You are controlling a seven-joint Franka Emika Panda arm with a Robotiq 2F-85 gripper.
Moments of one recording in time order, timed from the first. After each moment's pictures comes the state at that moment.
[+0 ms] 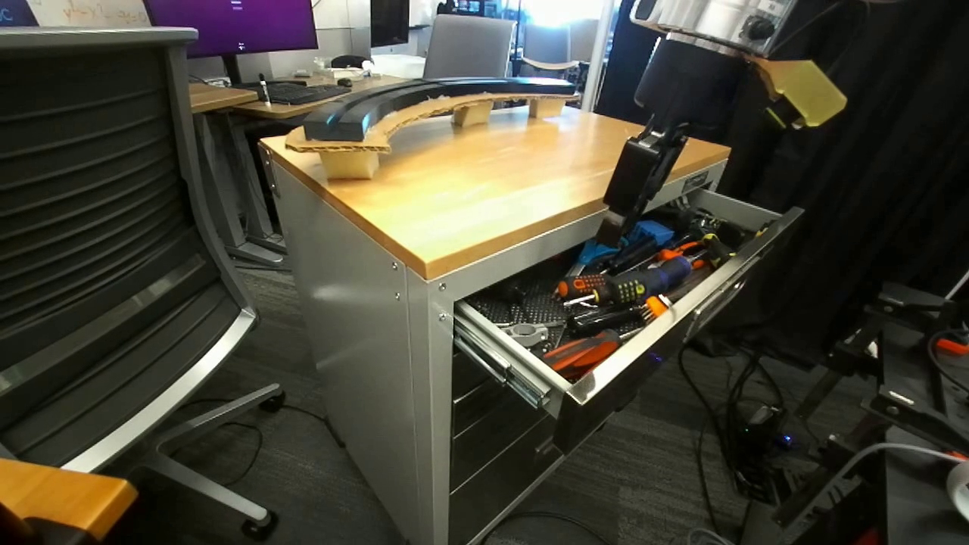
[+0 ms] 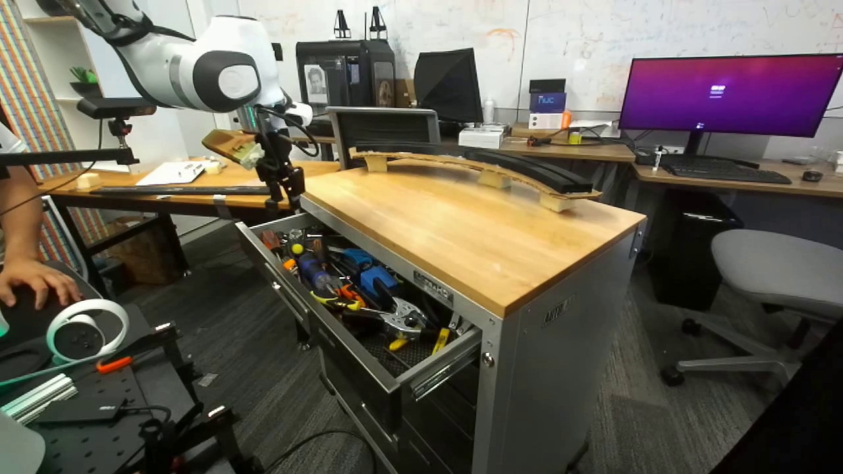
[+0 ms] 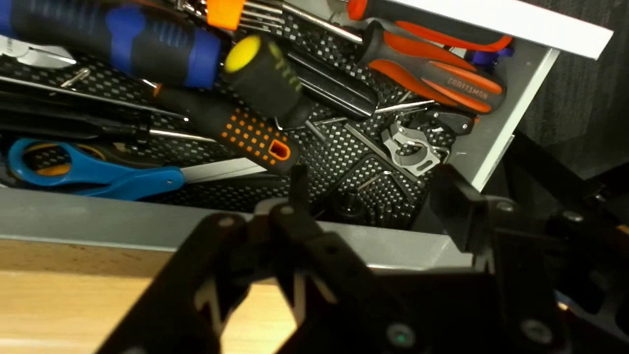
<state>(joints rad) 0.28 0.13 0.16 -2.41 0.06 2.73 0.22</state>
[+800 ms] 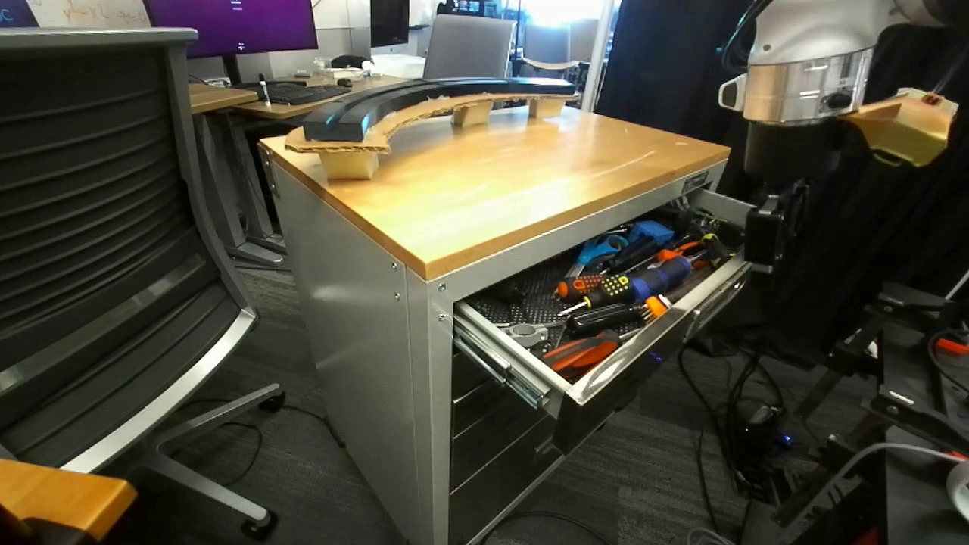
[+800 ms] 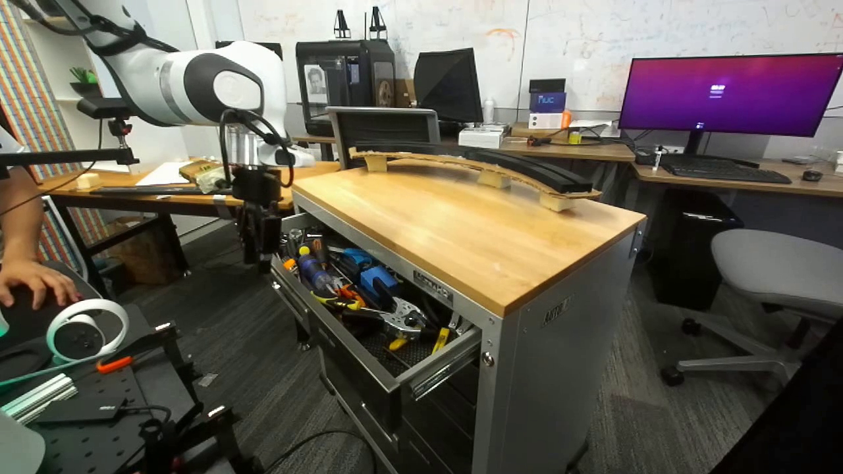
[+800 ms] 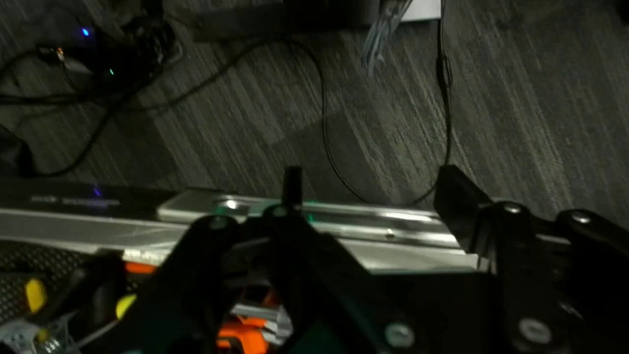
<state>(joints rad) 0.17 0.03 0.11 -2.58 -0.09 2.35 0.38</state>
